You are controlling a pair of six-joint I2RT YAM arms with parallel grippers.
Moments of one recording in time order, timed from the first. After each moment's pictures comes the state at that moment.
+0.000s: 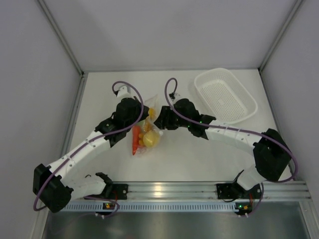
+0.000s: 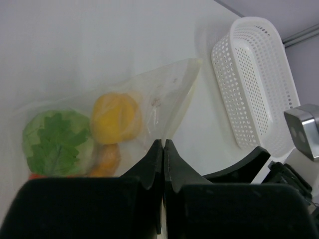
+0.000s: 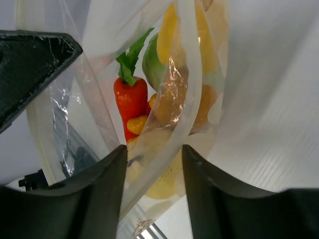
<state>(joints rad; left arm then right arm) -0.64 1.14 0.94 -0.24 -0.33 -0.82 0.82 1.51 1.03 -0.01 -0.15 0.75</state>
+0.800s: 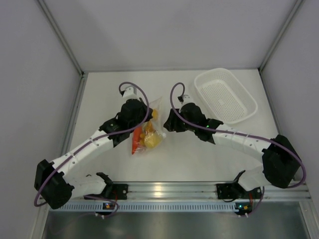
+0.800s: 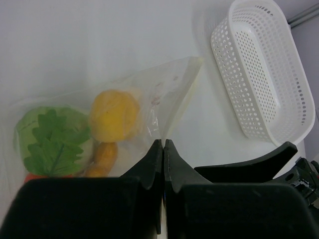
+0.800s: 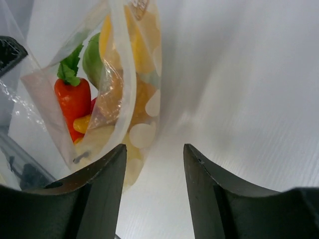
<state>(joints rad) -0.68 1.18 0.94 -0.22 -0.33 -0.77 0.81 1.40 0.91 -0.08 0.05 0.65</state>
